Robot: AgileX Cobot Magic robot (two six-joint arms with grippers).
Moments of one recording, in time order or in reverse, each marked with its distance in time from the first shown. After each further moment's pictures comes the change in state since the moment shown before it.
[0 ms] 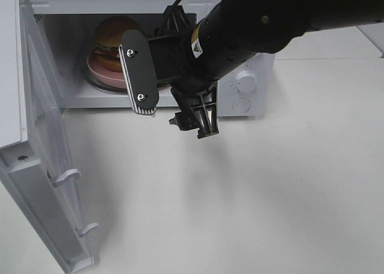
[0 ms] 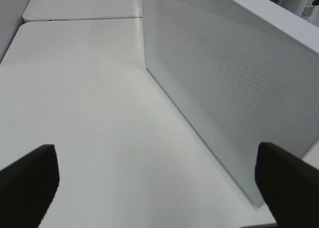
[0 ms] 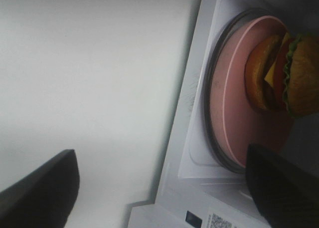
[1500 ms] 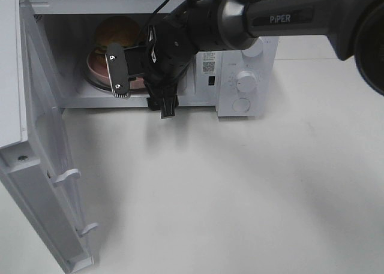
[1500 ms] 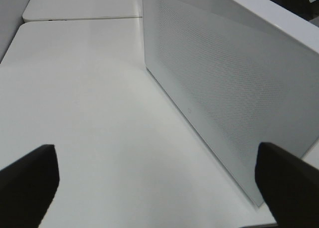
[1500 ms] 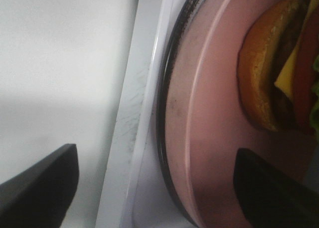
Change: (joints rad) left arm 0.000 0.000 0.000 0.000 0.000 0.000; right arm -0.099 0.554 -0.583 -0.032 0.043 0.048
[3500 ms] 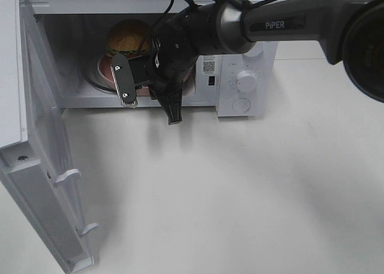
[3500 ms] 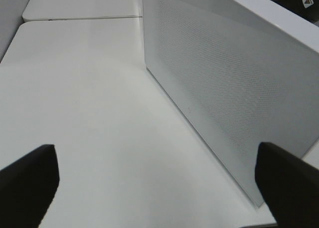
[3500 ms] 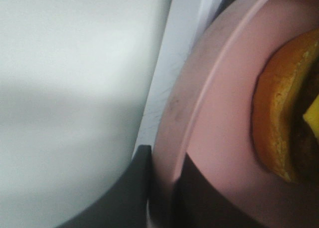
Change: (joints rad) left arm 0.000 0.000 0.000 0.000 0.001 0.000; right arm -0.017 0.028 -0.015 0.074 0.044 -0.131
